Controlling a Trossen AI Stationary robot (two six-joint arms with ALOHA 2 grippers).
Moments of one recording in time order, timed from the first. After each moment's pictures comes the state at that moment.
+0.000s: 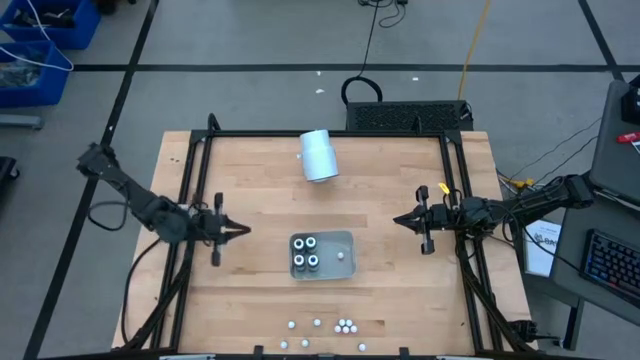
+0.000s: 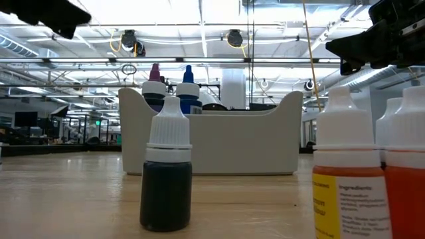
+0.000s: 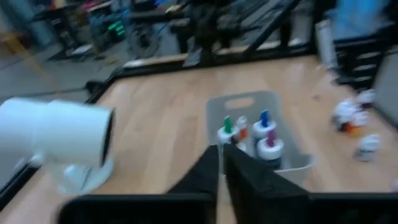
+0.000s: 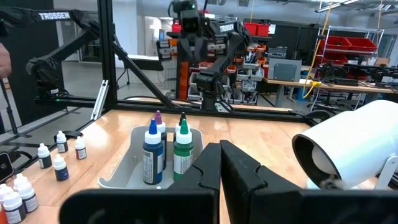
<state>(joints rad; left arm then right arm) -0.64 0.59 0.44 -0.15 -0.67 -0.08 0.22 0.44 0.02 0.48 0.18 -0.06</state>
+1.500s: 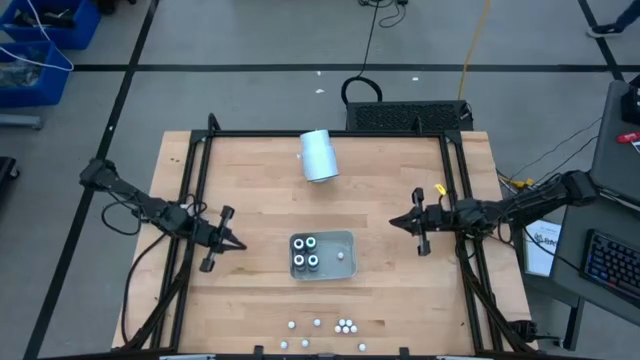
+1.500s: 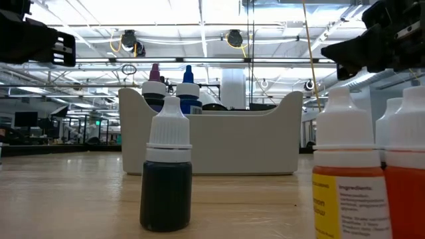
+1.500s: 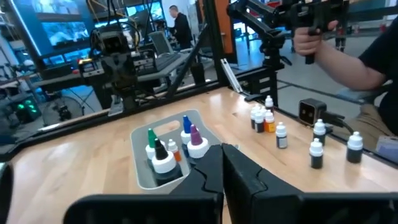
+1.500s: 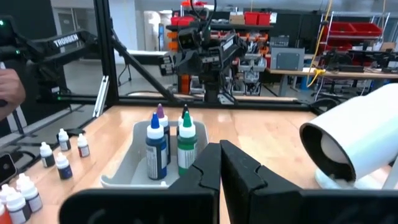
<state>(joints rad) -0.50 0.29 0.01 0.25 -0.17 0.20 0.22 0.58 0.02 0.60 0.18 -0.02</state>
